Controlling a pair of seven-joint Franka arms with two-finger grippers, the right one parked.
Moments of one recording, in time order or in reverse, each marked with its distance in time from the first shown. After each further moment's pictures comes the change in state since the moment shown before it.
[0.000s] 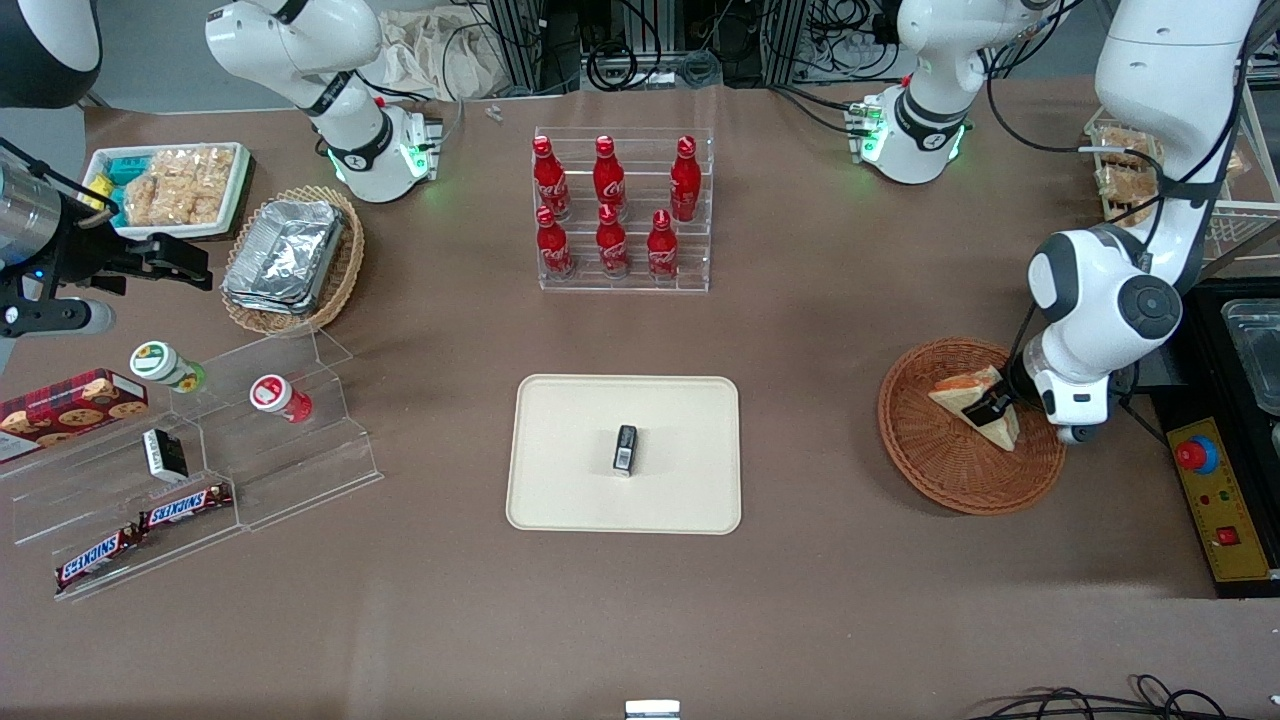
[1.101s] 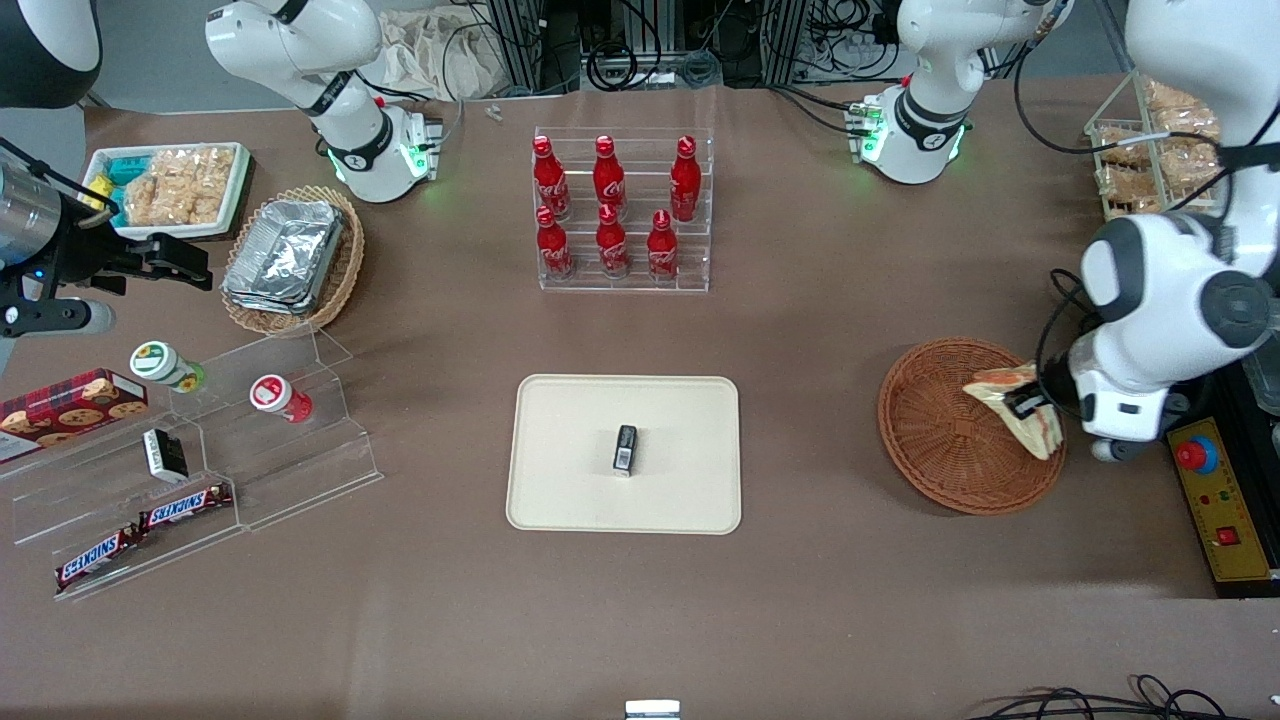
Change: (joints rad) arm -0.008 -0.085 -0.017 0.358 0.020 -0.494 0.244
